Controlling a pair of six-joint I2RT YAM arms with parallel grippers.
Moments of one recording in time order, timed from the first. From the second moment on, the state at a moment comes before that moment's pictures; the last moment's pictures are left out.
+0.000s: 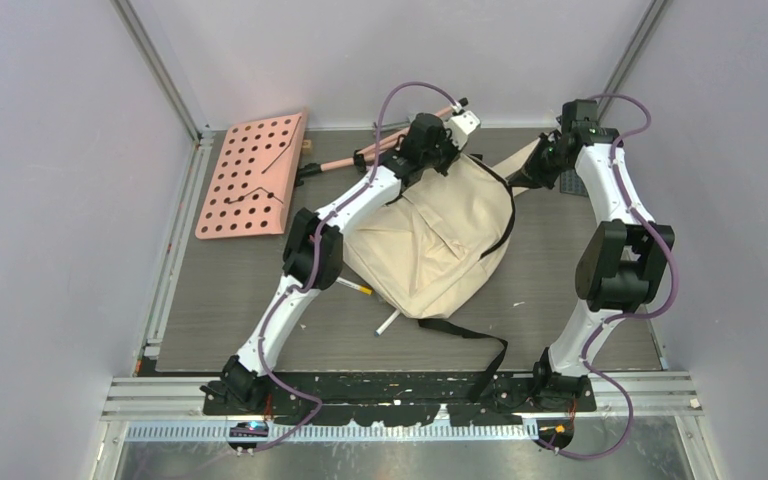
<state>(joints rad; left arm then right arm) -0.66 2.57 2.44 -0.22 0.20 0.26 -0.11 1.84 1.68 -0.86 -0.32 0.51</state>
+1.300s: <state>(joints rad) -0.66 2.41 2.30 -0.27 -0.10 -0.03 0.00 1.43 1.26 -0.90 -0.24 0.60</state>
